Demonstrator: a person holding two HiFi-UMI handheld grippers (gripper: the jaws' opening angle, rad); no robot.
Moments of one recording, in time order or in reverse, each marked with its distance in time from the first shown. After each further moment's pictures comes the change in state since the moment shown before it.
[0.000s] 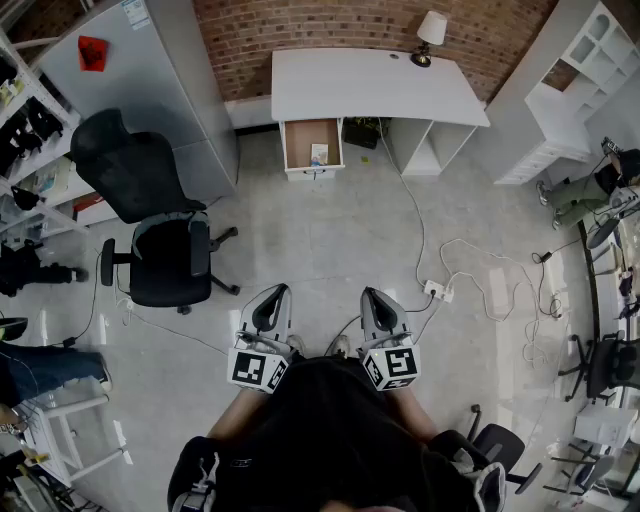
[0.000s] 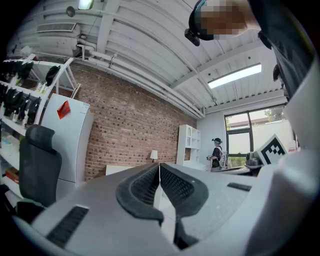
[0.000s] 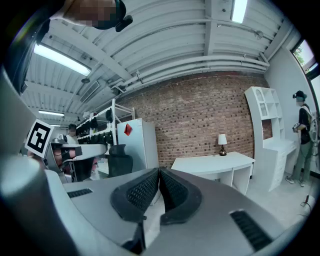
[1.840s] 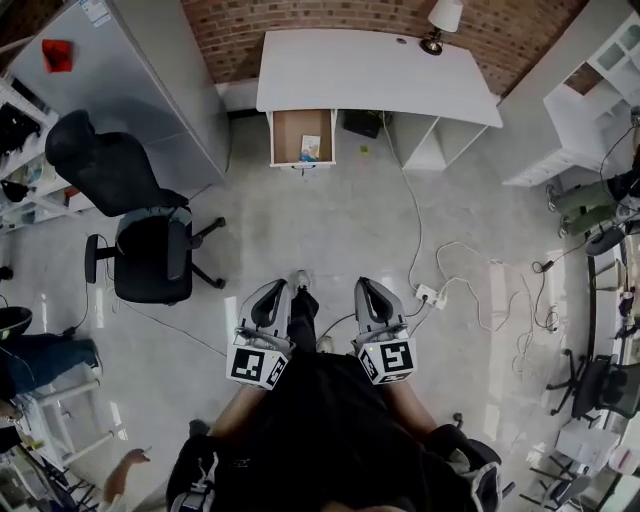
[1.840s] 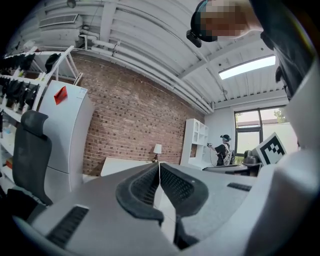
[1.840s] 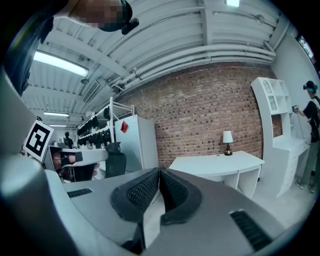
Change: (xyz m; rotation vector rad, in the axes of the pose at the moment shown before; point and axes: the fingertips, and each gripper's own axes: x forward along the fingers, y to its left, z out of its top) left arm 0.140 -0.006 -0.049 -0.054 0.057 0.059; right arm 0.092 -0.115 -0.009 -0.007 0.026 0.075
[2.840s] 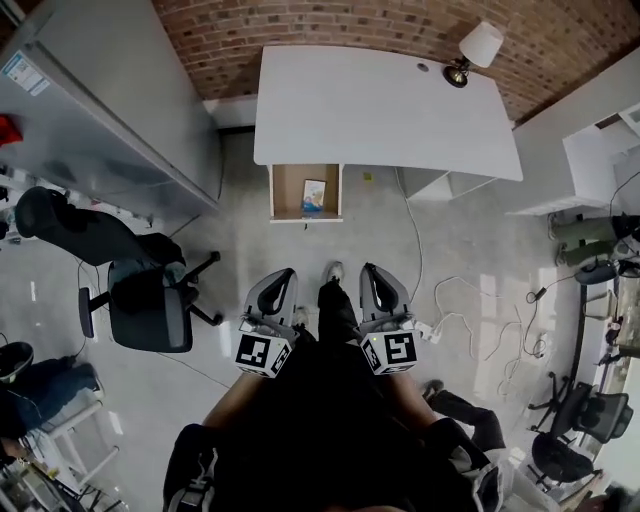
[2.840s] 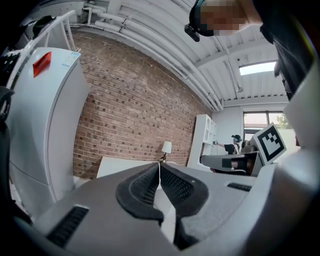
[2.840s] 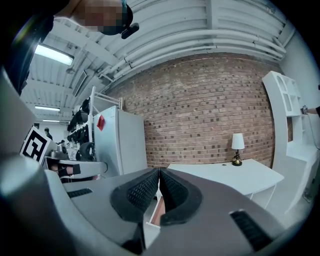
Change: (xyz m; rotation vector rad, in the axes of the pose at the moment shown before) left arm 0.283 0.185 0.029 -0.058 0.068 -0.038; right arm 0.314 -0.121 0.076 -0.031 0.019 -0.041
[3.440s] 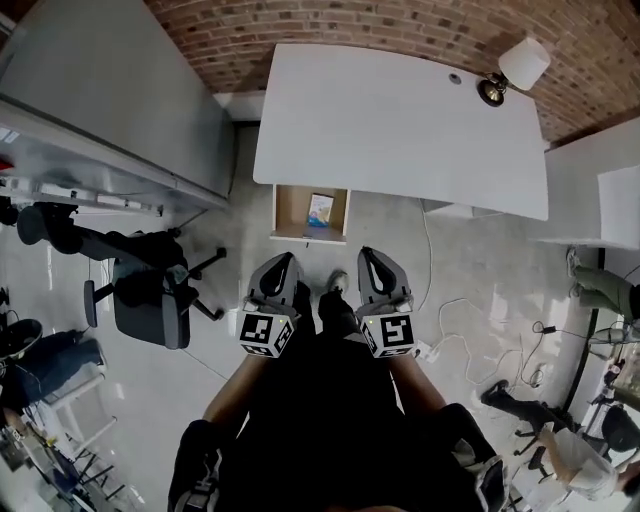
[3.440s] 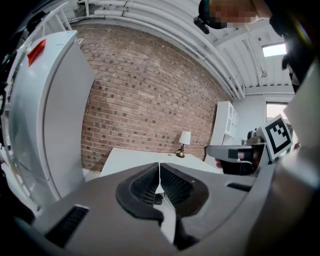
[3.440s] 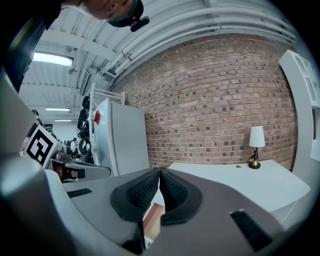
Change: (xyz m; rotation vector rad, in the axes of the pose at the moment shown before) left arm 0.157 0.069 -0.029 -0.037 0.115 0.176; right arm 0.154 -0.098 -0.013 -0.019 0.057 0.155
